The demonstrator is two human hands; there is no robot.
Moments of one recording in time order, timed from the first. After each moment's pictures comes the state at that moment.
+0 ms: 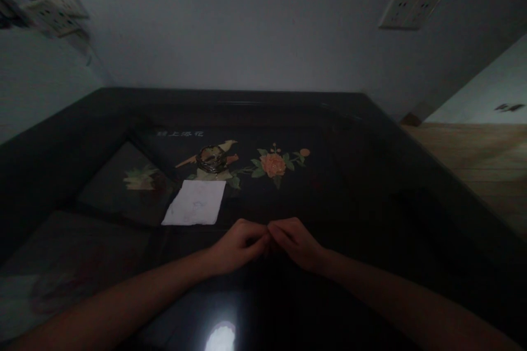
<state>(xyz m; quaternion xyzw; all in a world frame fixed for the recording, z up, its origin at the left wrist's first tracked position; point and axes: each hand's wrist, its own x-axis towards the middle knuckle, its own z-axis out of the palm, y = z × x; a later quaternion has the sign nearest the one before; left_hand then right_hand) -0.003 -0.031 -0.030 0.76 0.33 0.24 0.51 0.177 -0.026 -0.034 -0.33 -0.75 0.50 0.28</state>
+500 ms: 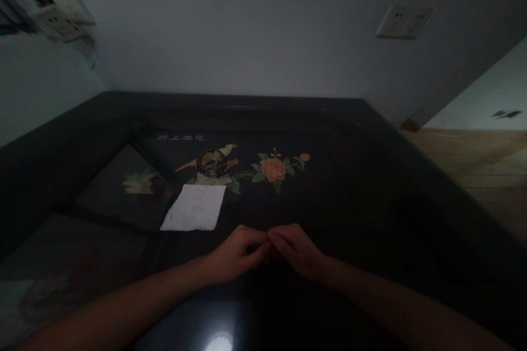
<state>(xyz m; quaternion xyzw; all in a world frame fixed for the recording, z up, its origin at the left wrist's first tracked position) -0.004 -0.032 -0.033 0.76 0.32 0.24 0.51 0.178 -0.025 -0.034 -0.34 -0.76 0.49 0.26</state>
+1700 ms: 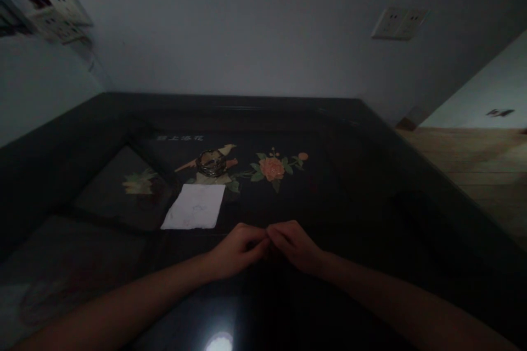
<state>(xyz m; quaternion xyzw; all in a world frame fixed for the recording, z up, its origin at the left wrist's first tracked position) -0.003 -0.031 -0.031 0.76 0.33 0.23 0.50 0.177 -0.025 -0.036 -0.34 -0.76 0.48 0.26</state>
